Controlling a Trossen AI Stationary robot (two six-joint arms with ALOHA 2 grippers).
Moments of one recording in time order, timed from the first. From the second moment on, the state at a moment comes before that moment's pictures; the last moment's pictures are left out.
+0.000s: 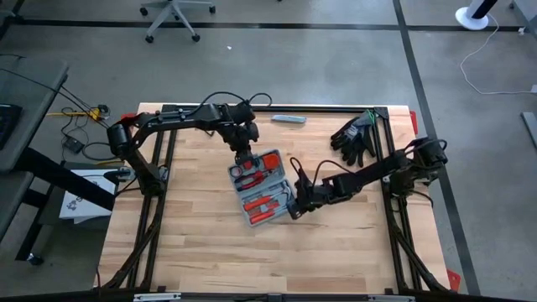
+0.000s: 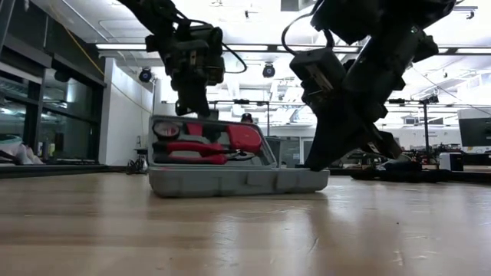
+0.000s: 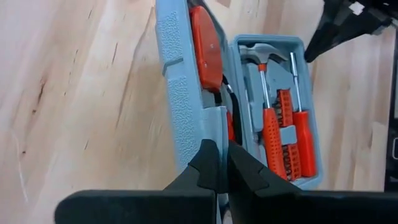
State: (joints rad) left arm 0.41 1.68 1.23 -0.73 0.48 0.01; right arm 0.18 1.73 0.84 -0.08 0.07 1.16
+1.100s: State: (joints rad) left arm 0.41 1.66 1.22 -0.69 0.50 0.04; right arm 0.36 1.59 0.83 -0.22 0.15 1.26
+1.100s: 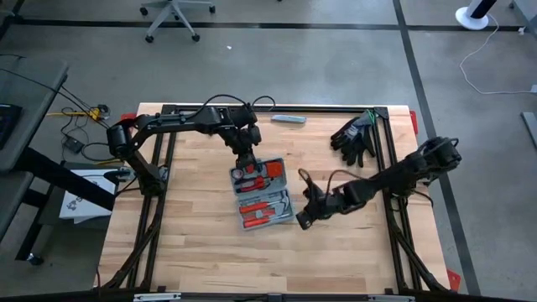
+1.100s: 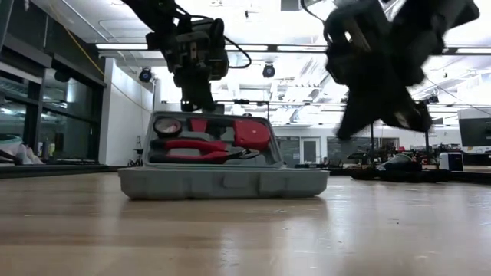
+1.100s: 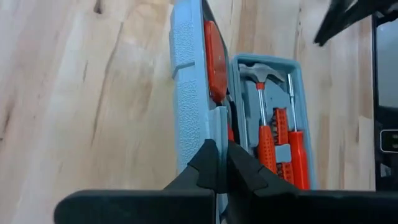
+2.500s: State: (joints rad) left arm 0.29 1.65 1.27 -0.70 0.38 -0.03; right arm 0.24 1.79 0.83 0.15 0.15 1.23
